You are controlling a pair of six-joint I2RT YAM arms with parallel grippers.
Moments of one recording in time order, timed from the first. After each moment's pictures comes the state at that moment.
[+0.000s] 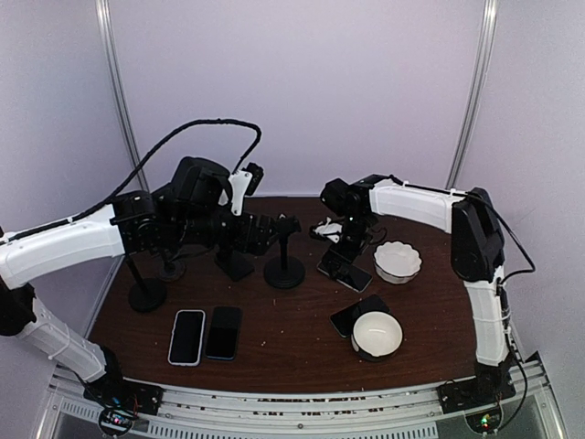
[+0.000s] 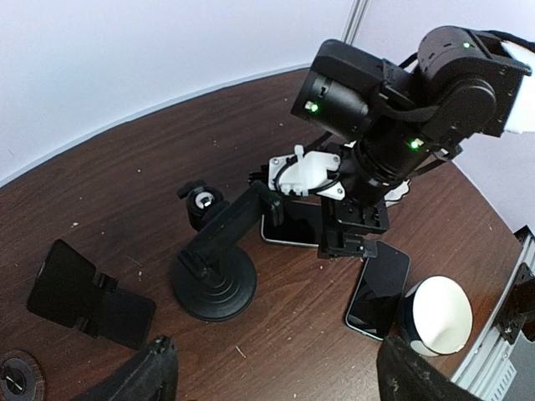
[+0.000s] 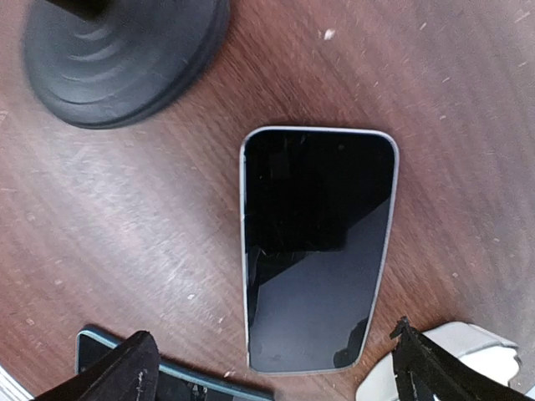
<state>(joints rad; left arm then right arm) -0.97 1.39 1.28 -0.44 -0.19 -0.33 0.65 2.16 1.86 -1.07 0.01 -0.26</state>
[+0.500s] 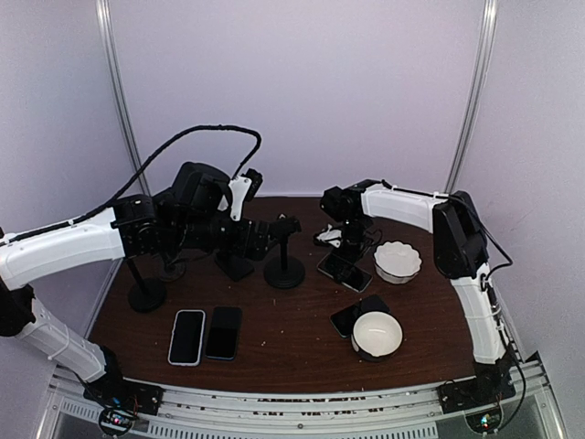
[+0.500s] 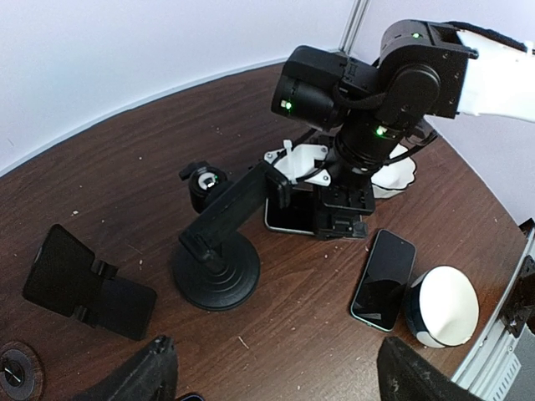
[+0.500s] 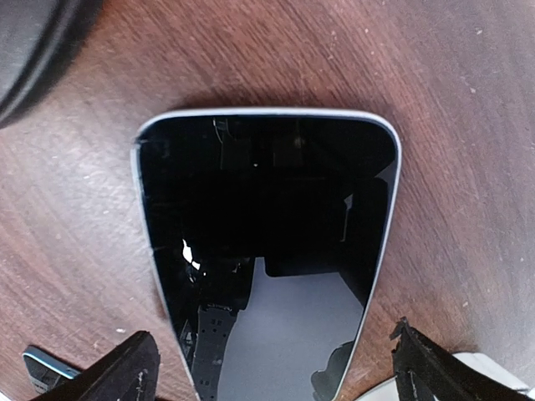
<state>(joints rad) -0.97 1.38 1.25 -0.44 -0.19 -0.34 0.62 2.33 1.99 -1.15 0.05 -0.29</state>
